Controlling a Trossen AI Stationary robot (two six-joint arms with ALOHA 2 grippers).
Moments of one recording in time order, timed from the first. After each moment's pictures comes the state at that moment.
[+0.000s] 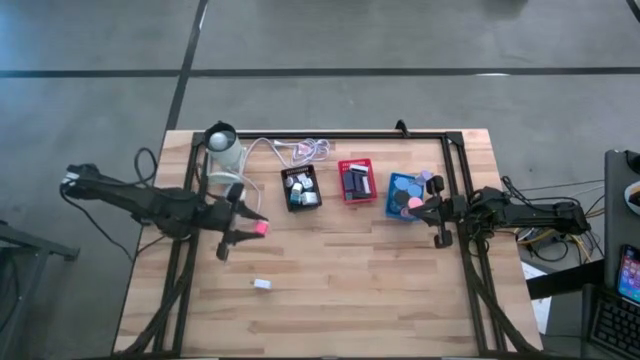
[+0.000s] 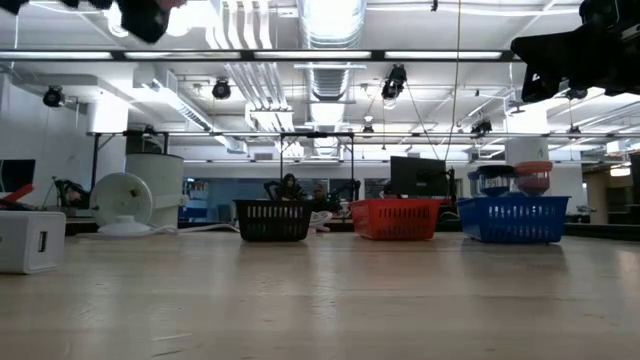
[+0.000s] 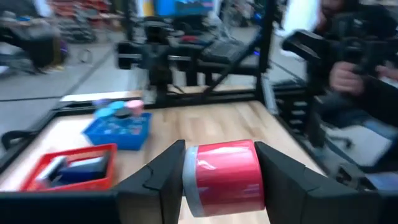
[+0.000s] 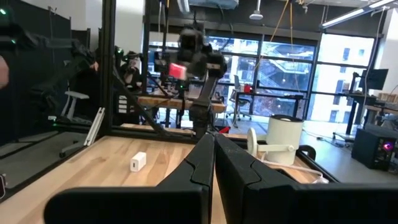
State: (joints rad) left arm -0.30 0.65 0.56 -0.01 -0.15 -0.03; right arm -0.01 0.08 0.01 0.26 -0.07 -0.05
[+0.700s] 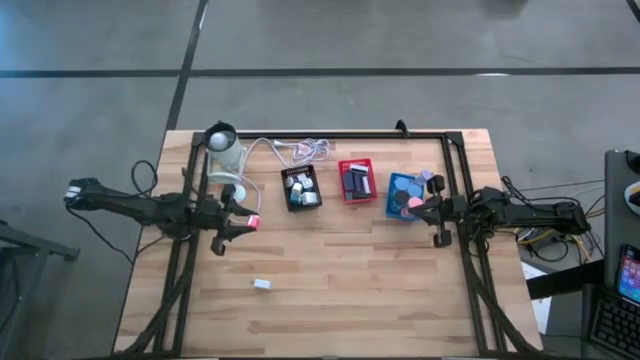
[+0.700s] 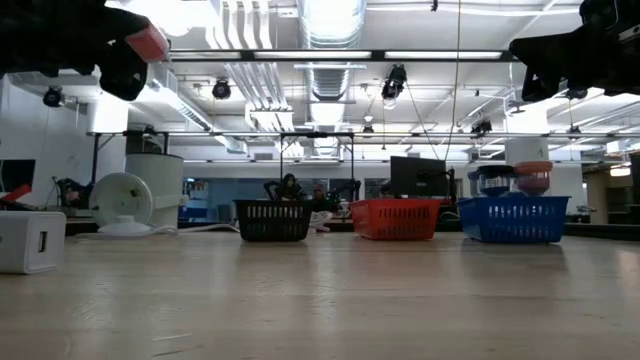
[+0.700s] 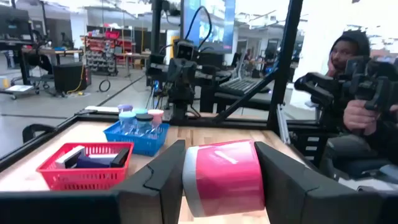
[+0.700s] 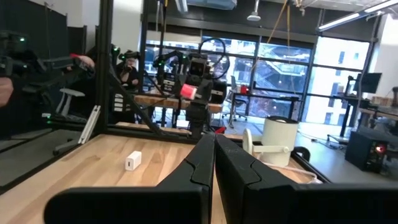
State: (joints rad) left arm -0.22 0.33 0.13 0.30 -0.15 -0.09; right arm -0.01 0.08 0.01 0.26 -0.06 -0.08
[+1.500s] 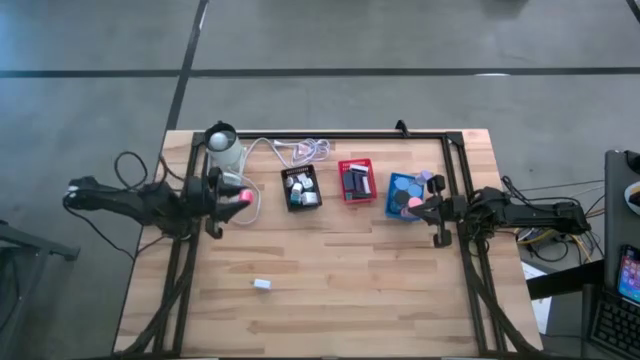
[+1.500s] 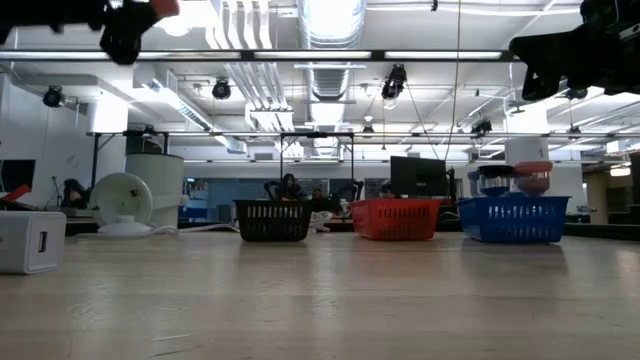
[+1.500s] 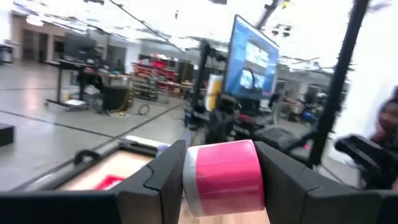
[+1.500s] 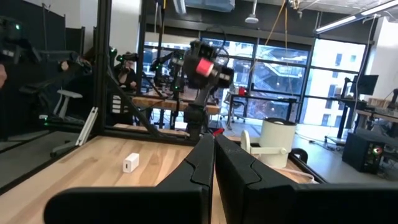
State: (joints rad) left arm -0.21 0.39 0.27 0.29 -0.35 -0.14; right arm -0.01 0.08 0.01 0.27 -0.05 -0.08
